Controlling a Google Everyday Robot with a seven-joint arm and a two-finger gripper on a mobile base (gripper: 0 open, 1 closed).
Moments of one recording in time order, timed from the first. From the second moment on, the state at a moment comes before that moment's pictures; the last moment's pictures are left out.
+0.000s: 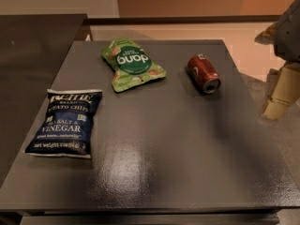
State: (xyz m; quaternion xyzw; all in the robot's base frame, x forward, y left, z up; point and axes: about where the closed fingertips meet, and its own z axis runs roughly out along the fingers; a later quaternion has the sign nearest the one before) arm 0.438 -0.217 0.976 -0.60 0.78 -0.03 0.16
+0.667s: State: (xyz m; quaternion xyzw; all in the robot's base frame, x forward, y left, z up) arm 0.449 -0.210 0.971 -0.62 0.77 -0.03 0.16
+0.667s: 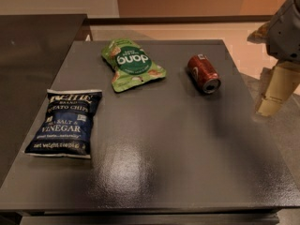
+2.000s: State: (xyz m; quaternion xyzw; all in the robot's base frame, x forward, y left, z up) arm 0.548 -0.179 0.950 -0.77 0.61 -0.04 0.20
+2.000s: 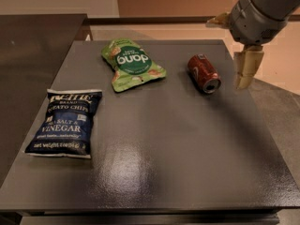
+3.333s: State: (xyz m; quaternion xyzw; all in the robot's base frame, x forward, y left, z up) arm 0.617 -0.200 0.936 -0.92 0.33 -0.16 0.13
